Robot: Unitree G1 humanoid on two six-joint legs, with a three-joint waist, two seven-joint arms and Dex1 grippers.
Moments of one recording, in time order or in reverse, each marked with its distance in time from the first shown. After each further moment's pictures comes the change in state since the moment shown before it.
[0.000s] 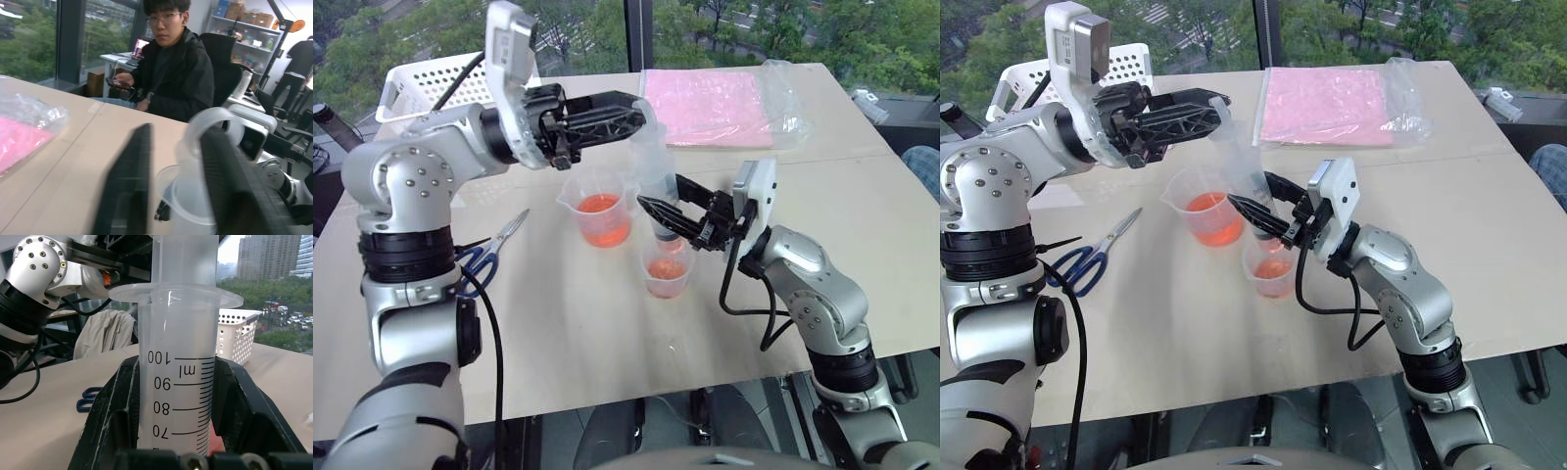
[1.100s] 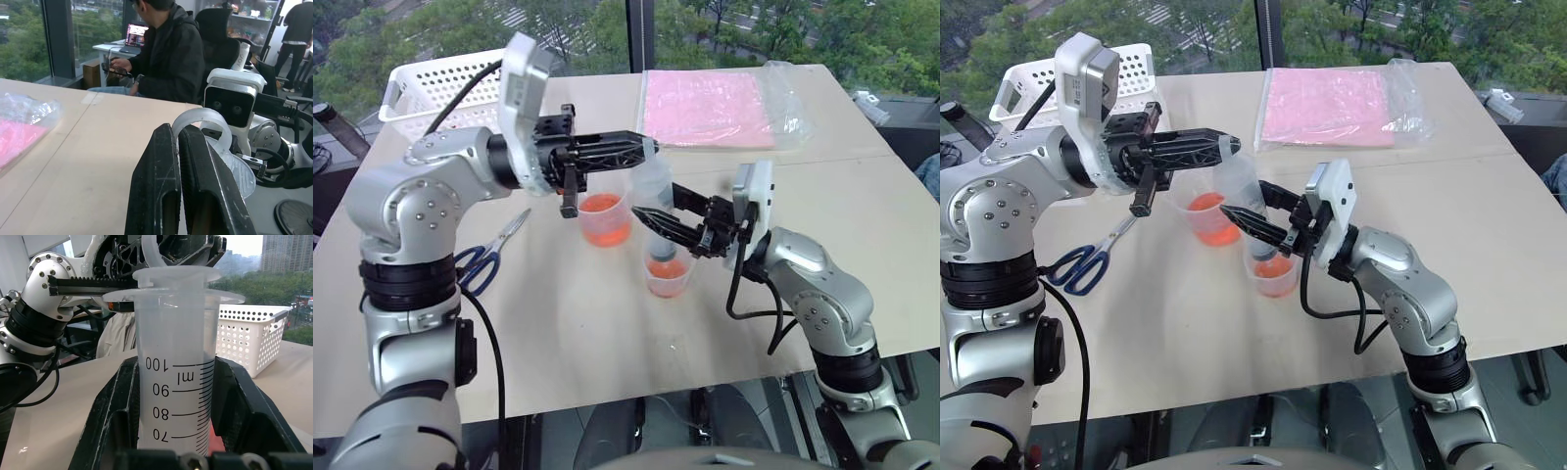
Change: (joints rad) left arm 0.110 -0.006 -0.016 -0.182 0.044 -0.036 -0.024; right arm -0.011 -0.008 -0.011 -0.031 0.087 0.072 0.025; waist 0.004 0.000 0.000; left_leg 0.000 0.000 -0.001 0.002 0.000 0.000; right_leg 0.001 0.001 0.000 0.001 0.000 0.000
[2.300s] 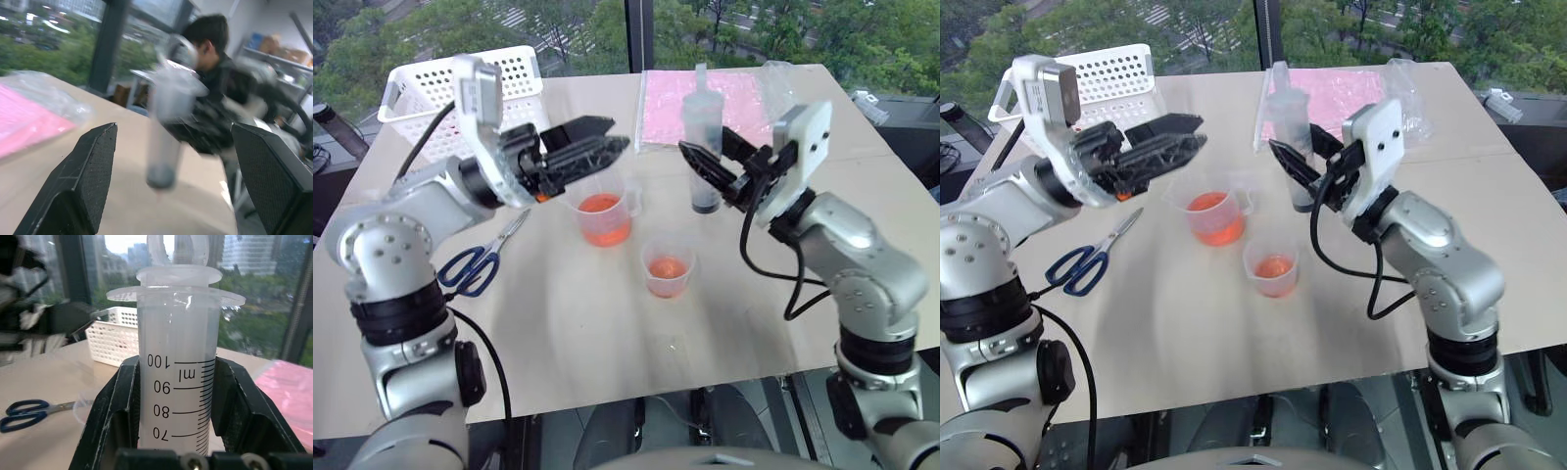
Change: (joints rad) left arm 0.228 -0.006 0.239 -0.160 -0.284 0.131 0.290; right arm -0.170 -0.103 -0.215 -0.142 0.139 0.342 -0.395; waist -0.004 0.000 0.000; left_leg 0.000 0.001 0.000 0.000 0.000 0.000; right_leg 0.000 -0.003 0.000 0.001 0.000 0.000
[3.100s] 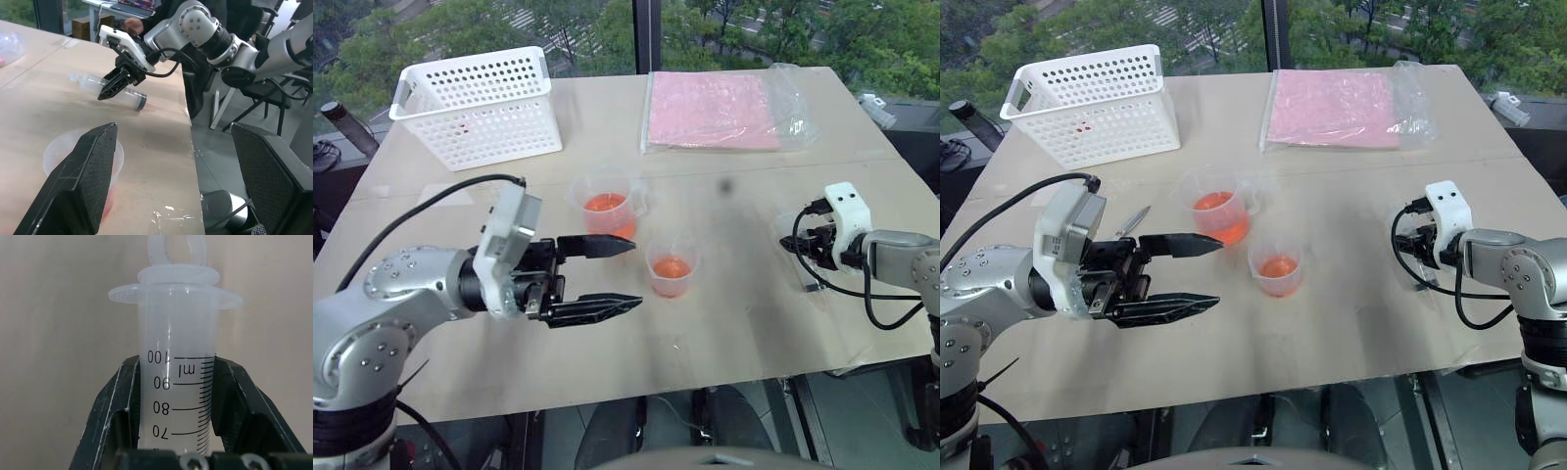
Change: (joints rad) left arm 0.443 0.193 -0.029 -0.342 0.048 -0.205 -0.199; right arm 0.135 -0.436 -0.010 0.423 -0.027 0.394 0.007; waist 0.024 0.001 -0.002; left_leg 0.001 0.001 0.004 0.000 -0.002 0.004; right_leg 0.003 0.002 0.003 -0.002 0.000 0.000
